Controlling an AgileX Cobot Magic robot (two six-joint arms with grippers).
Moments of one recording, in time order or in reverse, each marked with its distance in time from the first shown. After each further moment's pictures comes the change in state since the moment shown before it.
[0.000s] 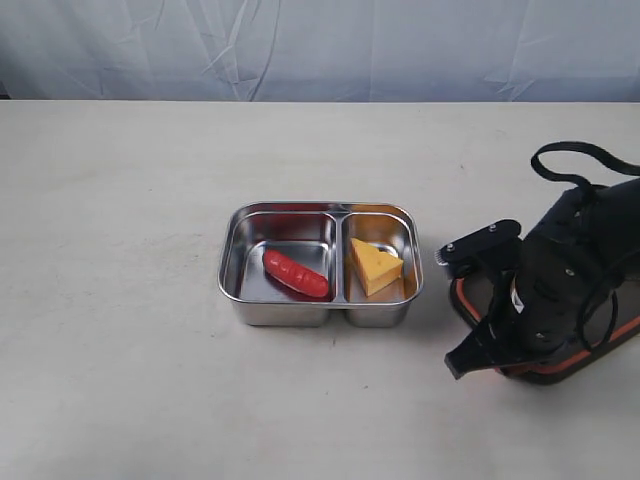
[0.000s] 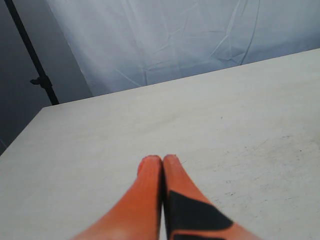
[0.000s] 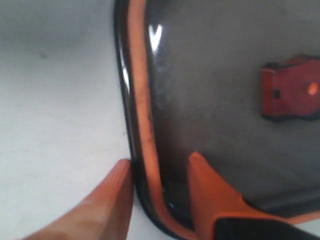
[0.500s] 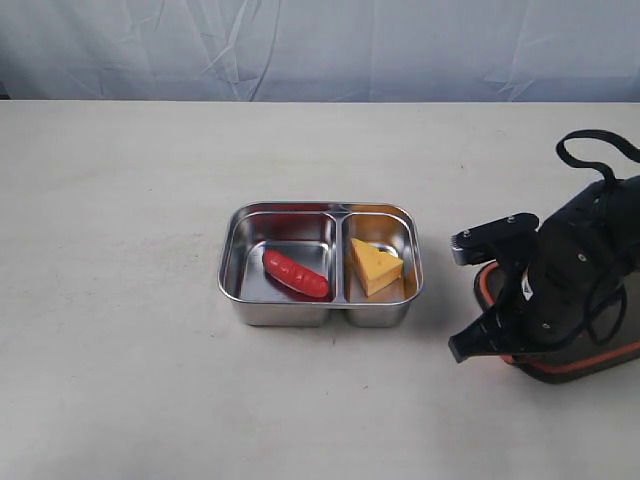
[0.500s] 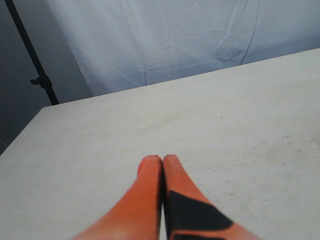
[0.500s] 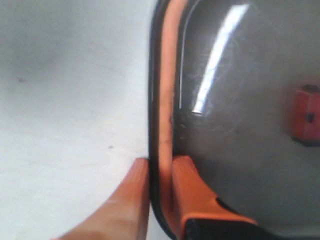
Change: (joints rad) left arm 0.000 0.000 0.000 0.000 0.000 0.000; right arm -0.064 0.006 0.000 0.084 -0.042 -0.043
